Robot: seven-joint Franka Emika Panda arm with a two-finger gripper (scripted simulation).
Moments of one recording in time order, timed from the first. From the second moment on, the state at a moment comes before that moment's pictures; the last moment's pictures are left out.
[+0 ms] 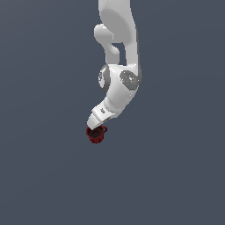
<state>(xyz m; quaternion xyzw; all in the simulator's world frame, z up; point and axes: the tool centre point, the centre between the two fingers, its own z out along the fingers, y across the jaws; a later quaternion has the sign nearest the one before) -0.023 -0.046 0.125 0.91 0.36 -0.10 0.15</state>
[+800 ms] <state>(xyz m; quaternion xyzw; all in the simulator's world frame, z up) -0.030 -0.064 0.100 0.79 0.54 -0.19 0.22</state>
